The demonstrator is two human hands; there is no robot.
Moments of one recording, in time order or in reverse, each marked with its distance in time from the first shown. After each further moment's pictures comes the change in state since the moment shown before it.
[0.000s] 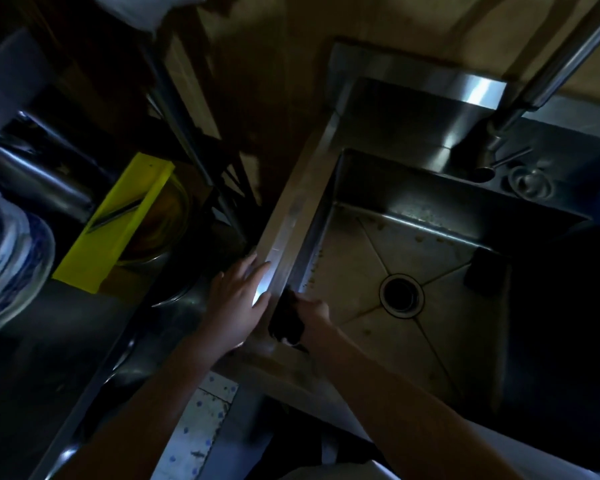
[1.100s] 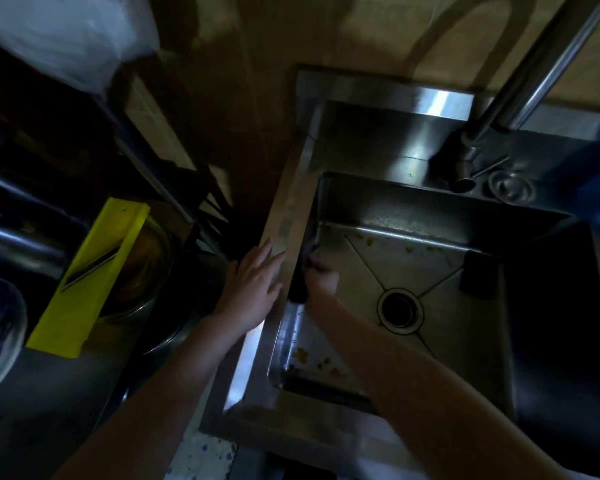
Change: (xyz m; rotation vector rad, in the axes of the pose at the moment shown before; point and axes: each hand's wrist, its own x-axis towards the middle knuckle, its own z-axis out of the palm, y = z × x) left_hand 0.096 0.016 -0.012 0.069 -0.115 0.163; right_hand 0.031 -0.096 -0.001 0.399 0.249 -0.319
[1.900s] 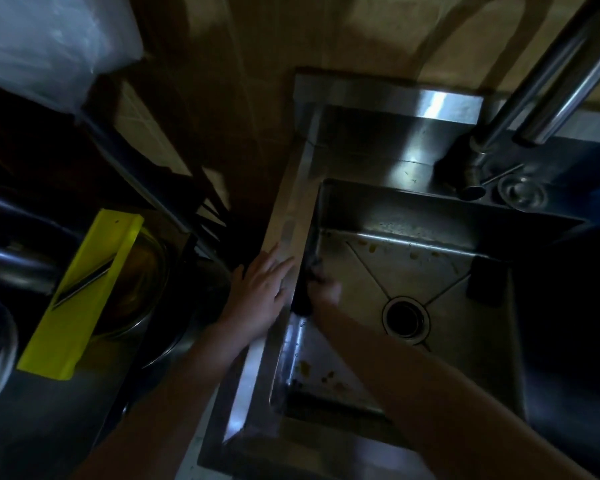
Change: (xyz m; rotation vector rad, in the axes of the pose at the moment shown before) left_hand 0.022 0.004 -0.001 -0.038 -0.013 0.030; right_hand 0.034 0.010 -0.002 -0.231 -0.002 -0.023
